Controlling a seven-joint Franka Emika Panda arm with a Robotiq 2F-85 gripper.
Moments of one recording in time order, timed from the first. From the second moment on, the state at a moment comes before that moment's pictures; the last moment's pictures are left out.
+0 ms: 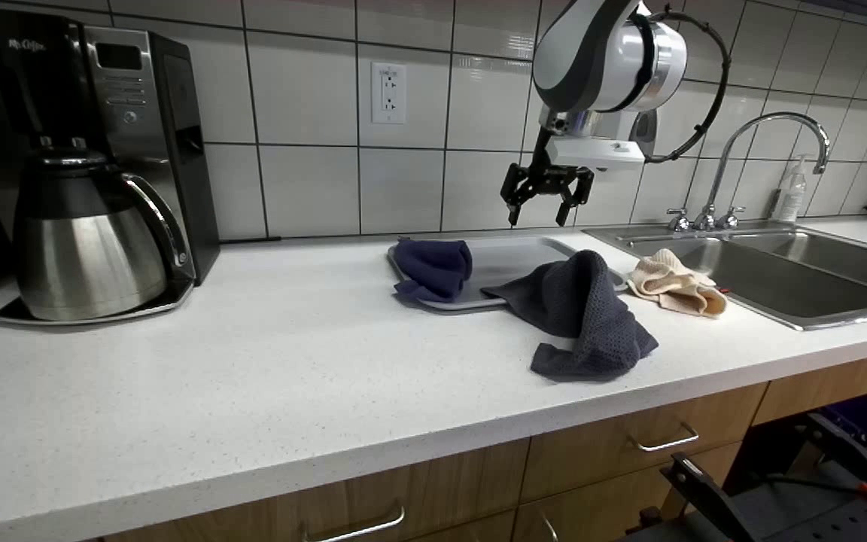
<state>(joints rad) 0.03 0.29 -0.02 -2.21 -0.04 2.77 0.09</state>
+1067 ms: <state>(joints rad) 0.06 0.29 0.06 -2.20 -0.04 2.86 -0.05</state>
